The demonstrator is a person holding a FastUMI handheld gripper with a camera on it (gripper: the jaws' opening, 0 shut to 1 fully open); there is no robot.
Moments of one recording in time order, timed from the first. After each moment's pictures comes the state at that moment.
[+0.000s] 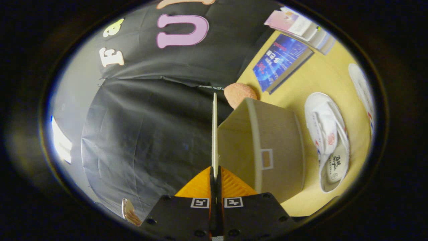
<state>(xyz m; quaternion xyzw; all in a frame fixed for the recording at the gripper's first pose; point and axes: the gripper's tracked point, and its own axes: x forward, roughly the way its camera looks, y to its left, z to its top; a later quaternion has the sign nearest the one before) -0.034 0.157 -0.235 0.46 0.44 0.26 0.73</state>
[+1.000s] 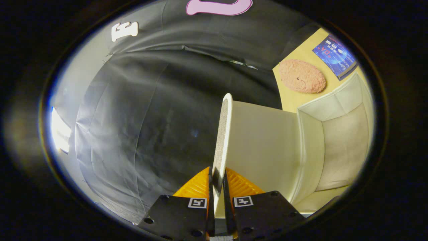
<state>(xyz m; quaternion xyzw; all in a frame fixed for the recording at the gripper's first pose) -0.008 0.379 -0.191 0.43 0.46 0.32 0.71</state>
